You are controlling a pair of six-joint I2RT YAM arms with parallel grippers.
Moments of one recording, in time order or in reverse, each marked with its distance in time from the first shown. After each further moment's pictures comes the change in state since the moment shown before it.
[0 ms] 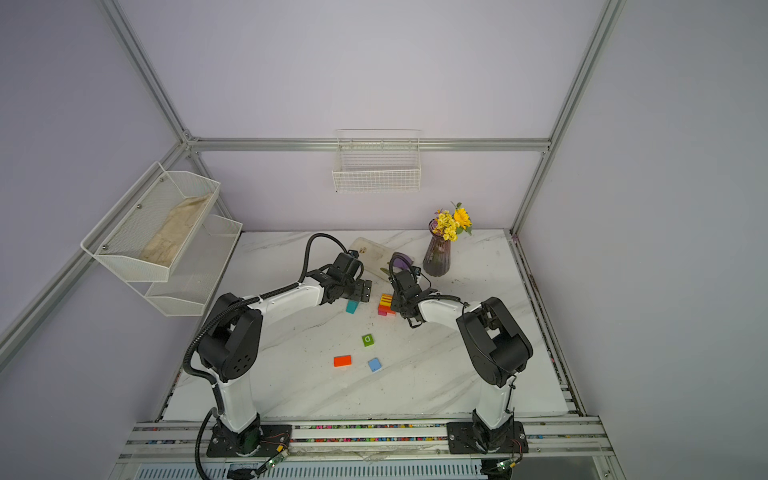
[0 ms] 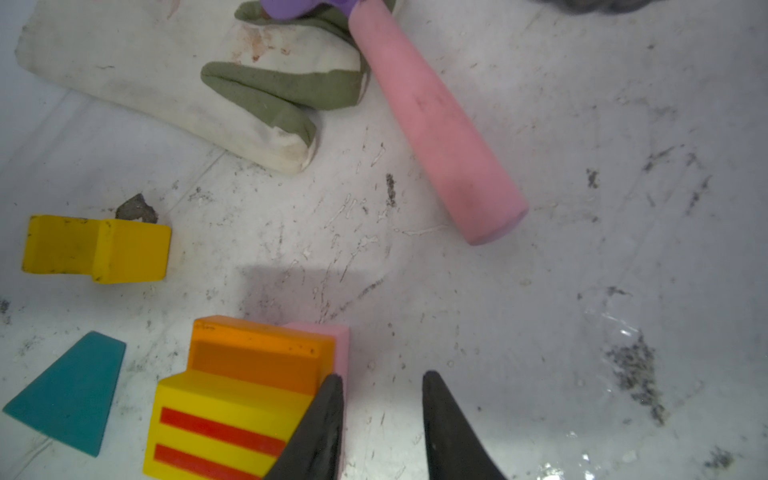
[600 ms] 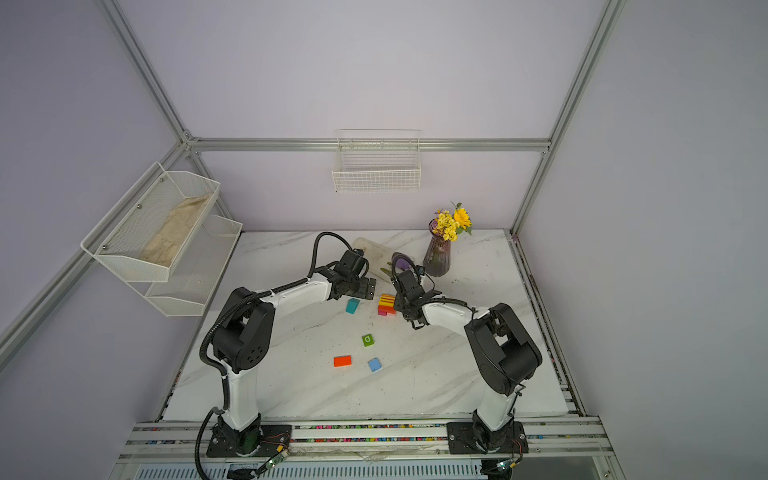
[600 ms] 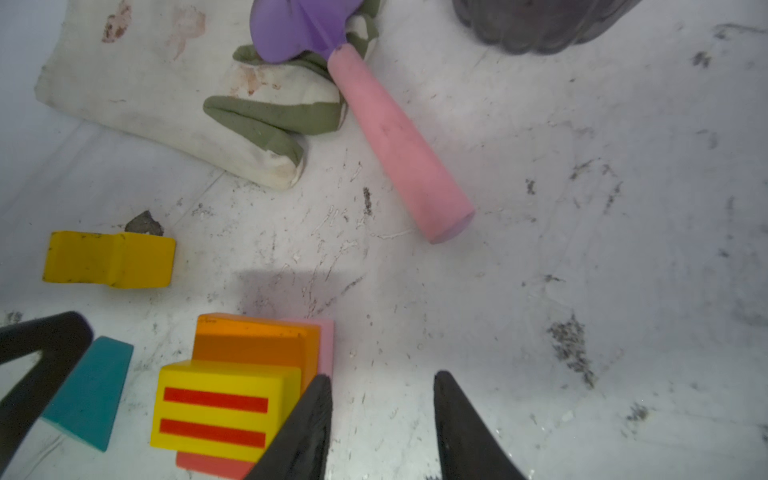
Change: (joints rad) left arm -0.001 0.111 0.113 -0.020 0.002 0.007; right arm 0.002 -0.107 -0.055 -0.021 0.068 0.024
